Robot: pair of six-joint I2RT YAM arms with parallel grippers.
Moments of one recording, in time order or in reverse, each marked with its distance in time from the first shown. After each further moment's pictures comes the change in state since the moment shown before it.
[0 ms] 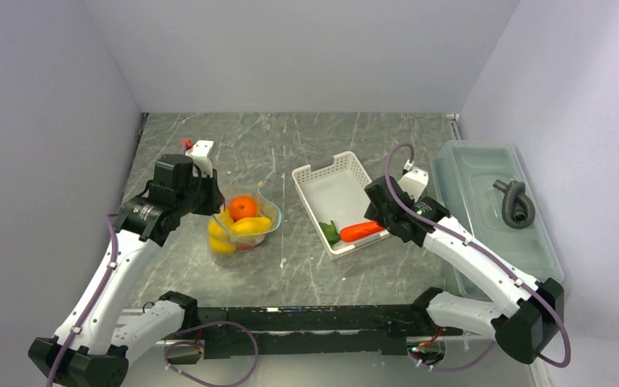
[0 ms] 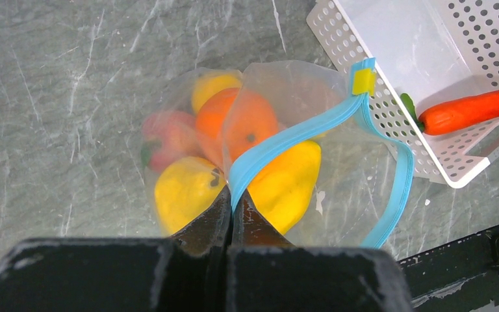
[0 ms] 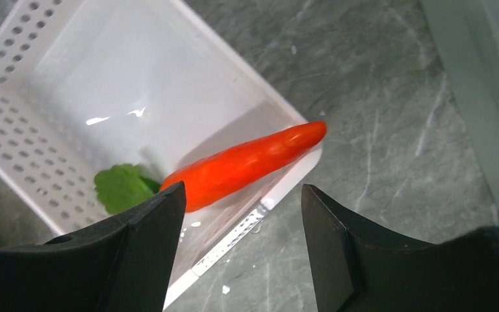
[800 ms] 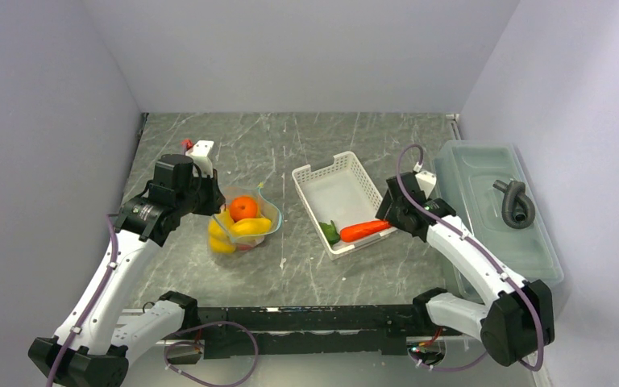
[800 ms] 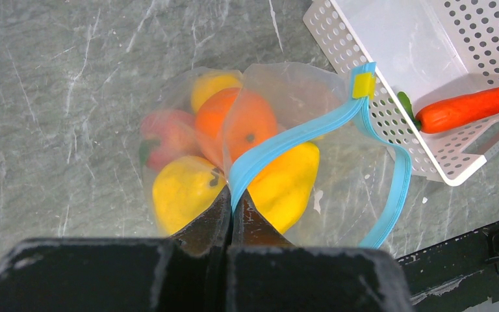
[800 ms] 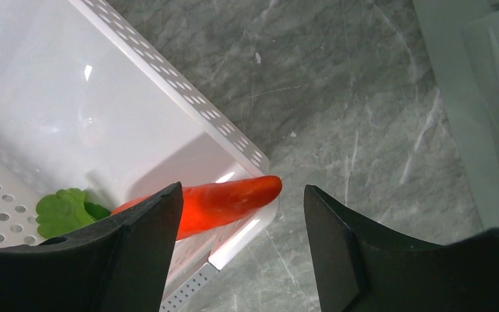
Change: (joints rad) left arm 0.000 -0.001 0.000 0.000 0.011 0.000; right arm -0.280 0.018 -0.150 0.185 -0.184 -0.213
